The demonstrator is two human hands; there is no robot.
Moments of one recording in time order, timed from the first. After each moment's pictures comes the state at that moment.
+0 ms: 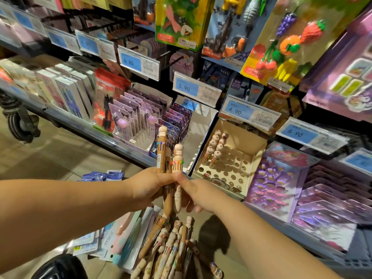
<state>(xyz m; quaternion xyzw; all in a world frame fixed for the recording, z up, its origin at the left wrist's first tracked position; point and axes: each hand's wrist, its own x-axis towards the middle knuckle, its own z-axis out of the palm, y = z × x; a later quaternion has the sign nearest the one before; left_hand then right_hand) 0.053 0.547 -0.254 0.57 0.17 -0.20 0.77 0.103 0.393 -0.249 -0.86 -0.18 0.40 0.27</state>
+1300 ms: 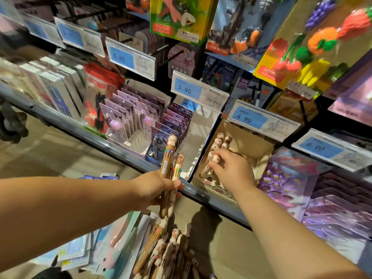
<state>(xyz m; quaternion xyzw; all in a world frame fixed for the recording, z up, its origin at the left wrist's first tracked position) 0.100 0.558 -0.292 0.58 0.28 -0.27 0.72 0.196 0.357 -0.276 -0.96 -0.14 0.04 0.23</state>
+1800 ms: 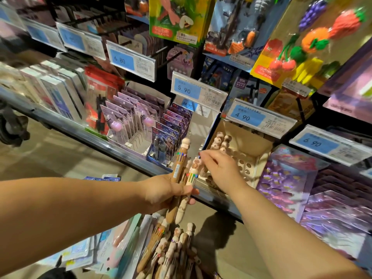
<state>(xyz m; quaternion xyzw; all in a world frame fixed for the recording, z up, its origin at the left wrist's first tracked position) 0.097 0.542 -0.280 0.50 0.21 -0.32 0.78 0.181 0.377 -0.267 -0.89 -0.16 0.10 0.41</state>
